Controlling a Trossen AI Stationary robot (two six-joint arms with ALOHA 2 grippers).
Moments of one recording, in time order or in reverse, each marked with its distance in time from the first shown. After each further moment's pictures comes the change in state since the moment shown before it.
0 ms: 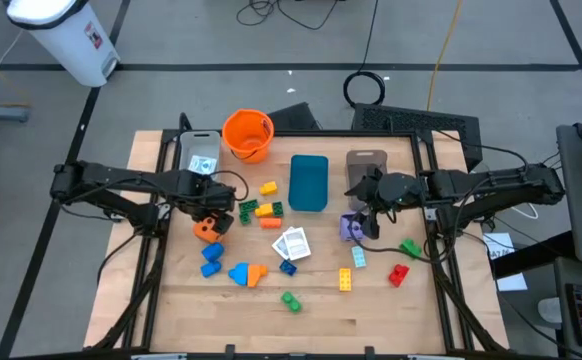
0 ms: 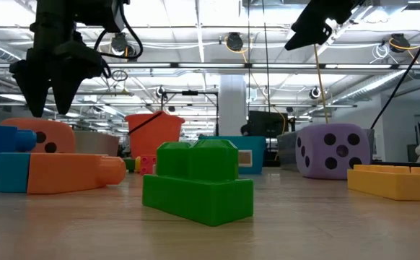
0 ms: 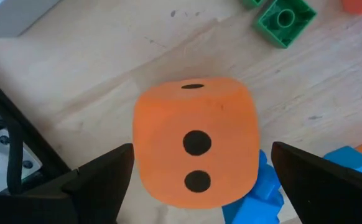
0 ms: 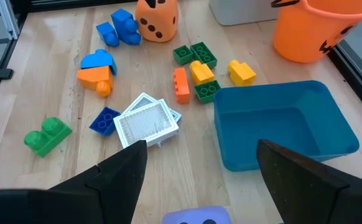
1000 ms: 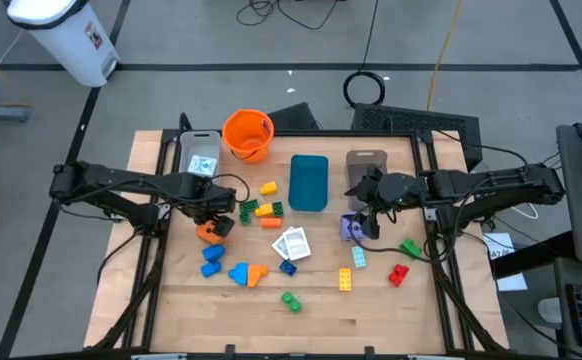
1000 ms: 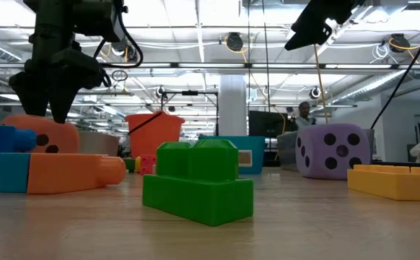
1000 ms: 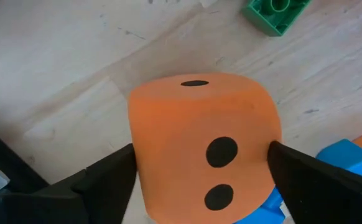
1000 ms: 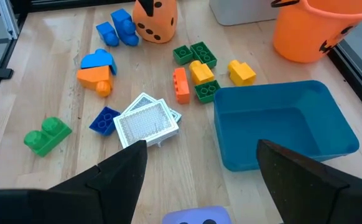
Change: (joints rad) left arm 0.001 -0.001 -0.083 0.121 0.088 0.027; right arm 0.000 0.000 0.000 0.000 0.000 0.000
